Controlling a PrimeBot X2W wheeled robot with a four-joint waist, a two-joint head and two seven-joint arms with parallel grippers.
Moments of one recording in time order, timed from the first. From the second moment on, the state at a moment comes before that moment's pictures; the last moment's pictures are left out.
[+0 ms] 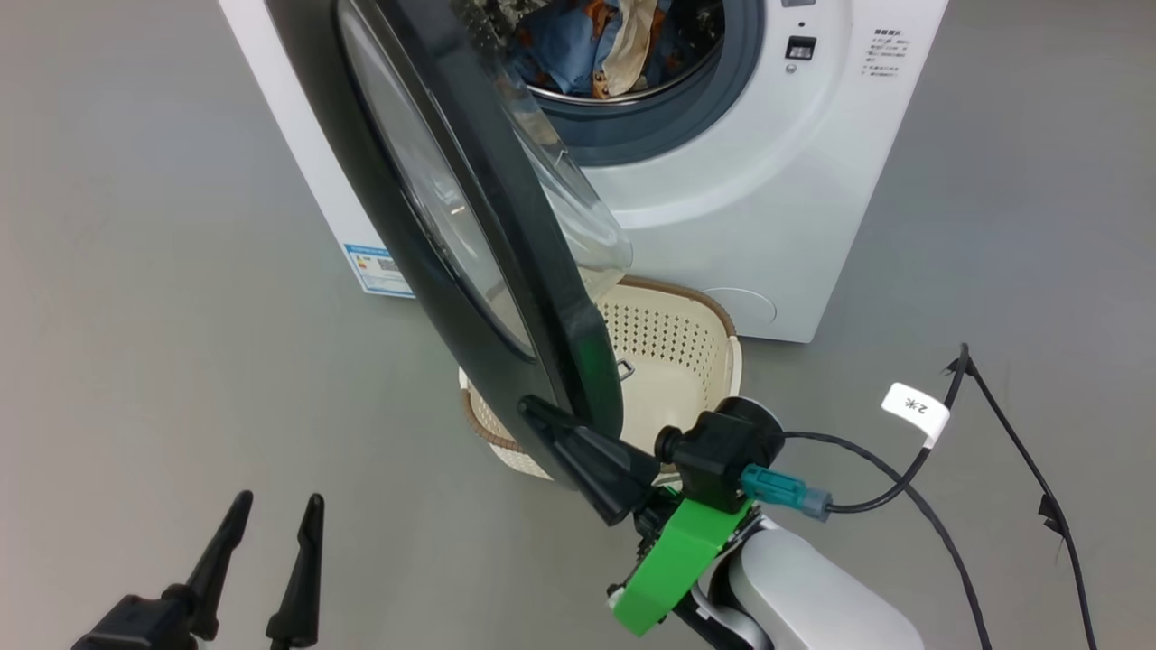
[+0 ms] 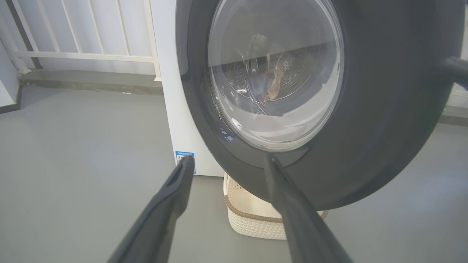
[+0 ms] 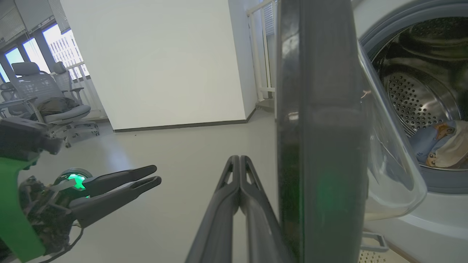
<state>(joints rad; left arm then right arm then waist) 0.05 0.17 -0.09 0.05 -0.33 -0.13 -0.26 -0.49 -0.08 0.72 0.31 0.45 0.13 -0.26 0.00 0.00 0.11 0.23</state>
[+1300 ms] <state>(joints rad) 0.01 0.16 -0.09 0.04 -0.33 -0.13 -0.26 -0.49 -0.07 0.55 0.30 0.44 0.13 -0.26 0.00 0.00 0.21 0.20</state>
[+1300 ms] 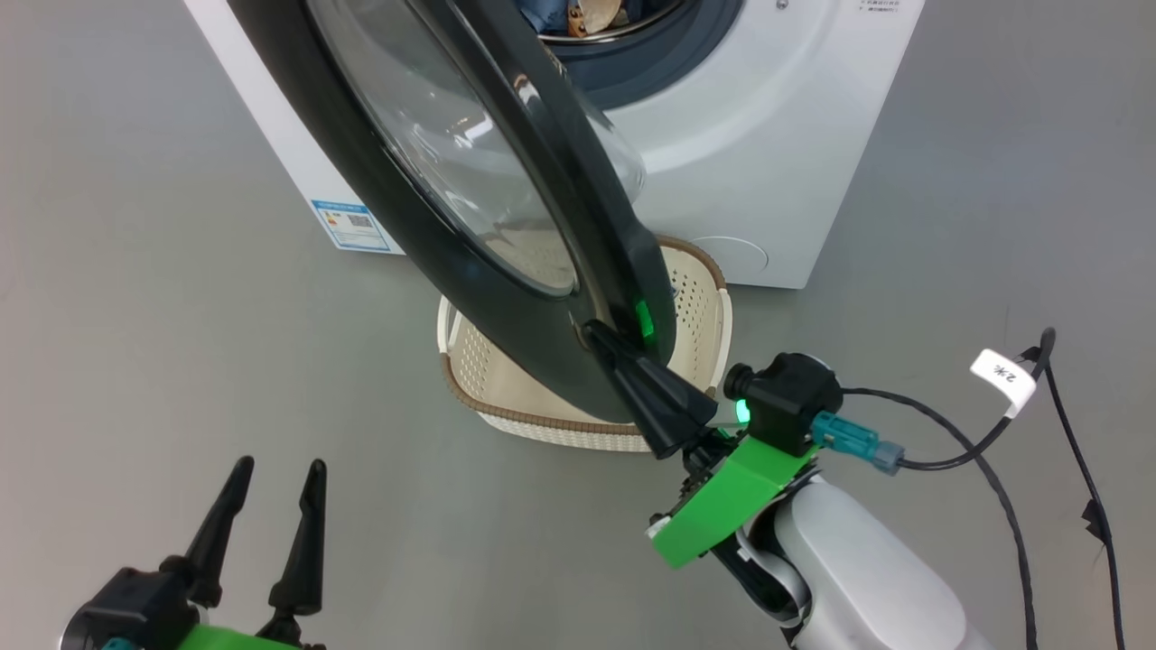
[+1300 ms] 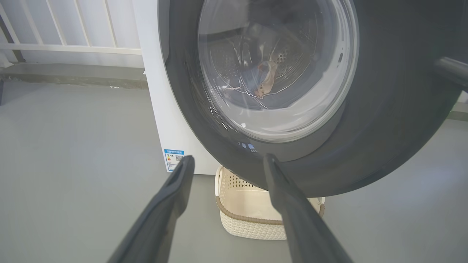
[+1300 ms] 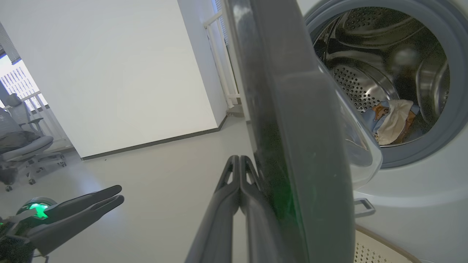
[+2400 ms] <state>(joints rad) -0.03 0.14 -0.10 0.02 -0.33 -0.13 -0.26 -0.63 -0.09 0.36 0.27 0.35 0.13 -0.26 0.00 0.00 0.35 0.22</state>
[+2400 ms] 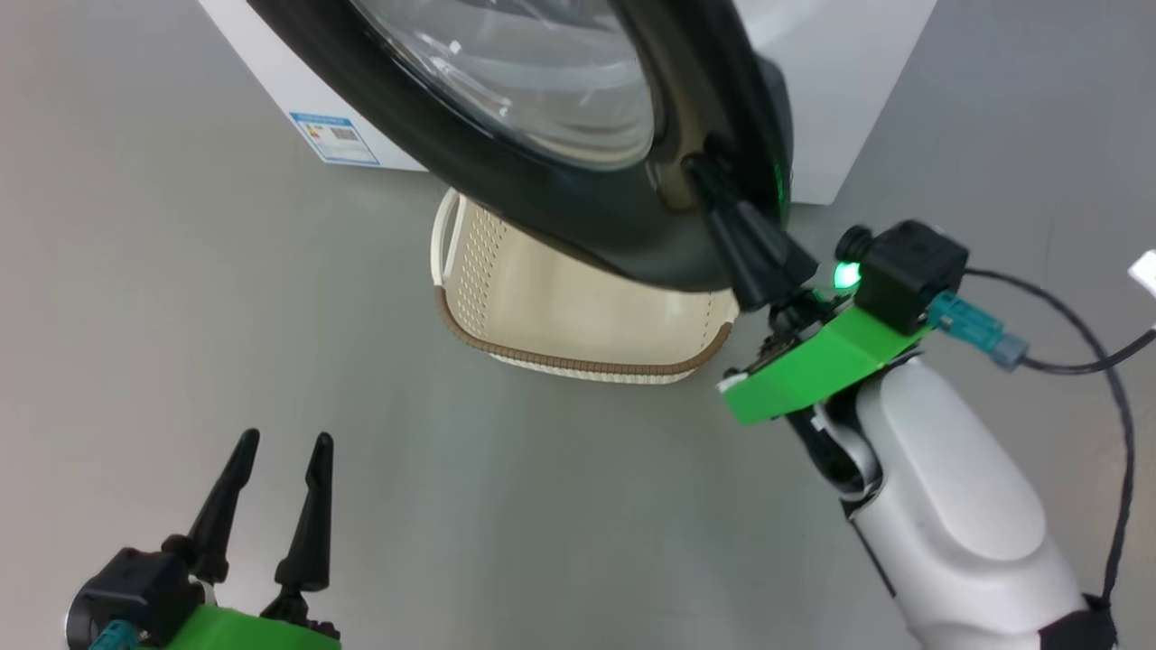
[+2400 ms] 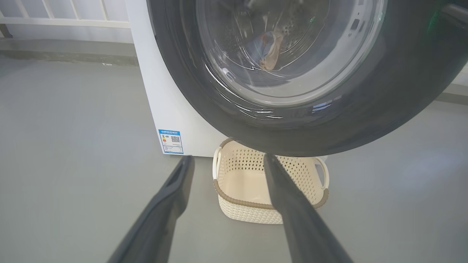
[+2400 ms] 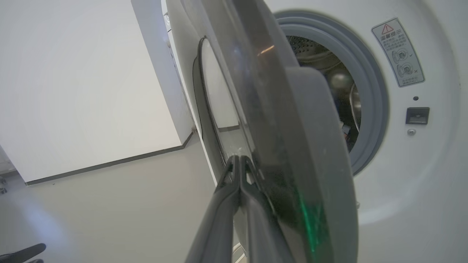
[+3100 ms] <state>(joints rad) -0.11 0.15 -0.16 -0.02 -0.33 -0.13 -0.26 -0.82 -0.15 0.27 0.27 0.34 0.13 -0.26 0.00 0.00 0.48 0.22</state>
